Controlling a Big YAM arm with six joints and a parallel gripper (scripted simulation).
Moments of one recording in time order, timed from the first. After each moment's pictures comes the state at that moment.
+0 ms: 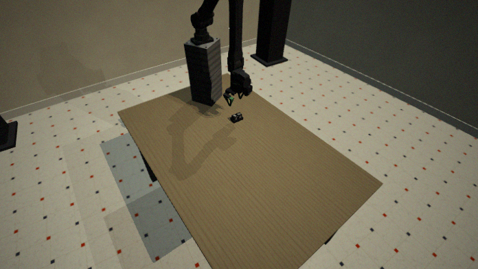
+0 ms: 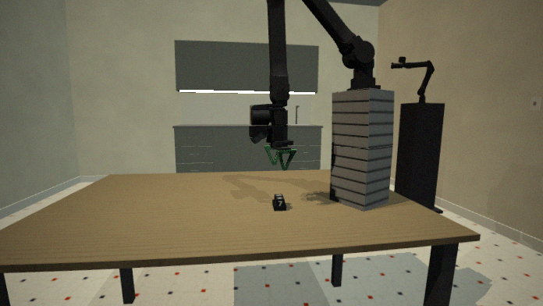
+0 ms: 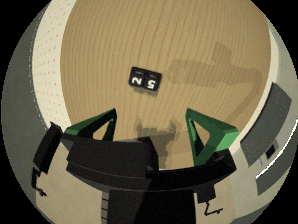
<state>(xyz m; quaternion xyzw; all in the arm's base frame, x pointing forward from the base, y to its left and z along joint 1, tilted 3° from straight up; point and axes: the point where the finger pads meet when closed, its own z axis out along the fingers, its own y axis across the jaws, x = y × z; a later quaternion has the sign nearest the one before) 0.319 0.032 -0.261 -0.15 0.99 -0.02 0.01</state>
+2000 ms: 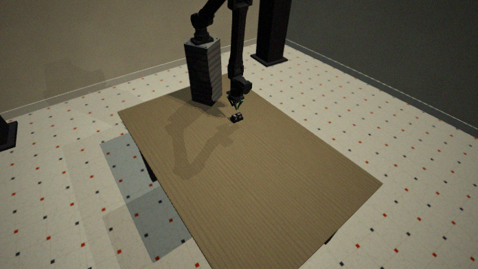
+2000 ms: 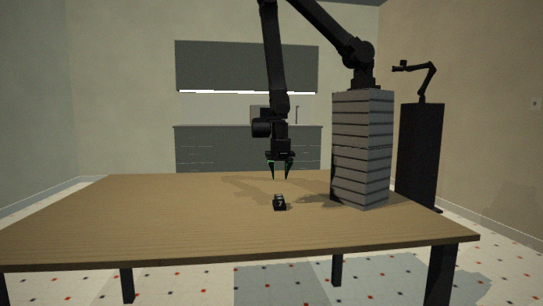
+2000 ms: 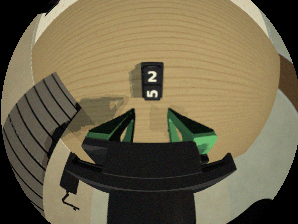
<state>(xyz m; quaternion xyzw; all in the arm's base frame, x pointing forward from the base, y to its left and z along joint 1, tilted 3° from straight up) 0.318 0.032 -0.304 -0.72 0.70 -0.02 -0.01</state>
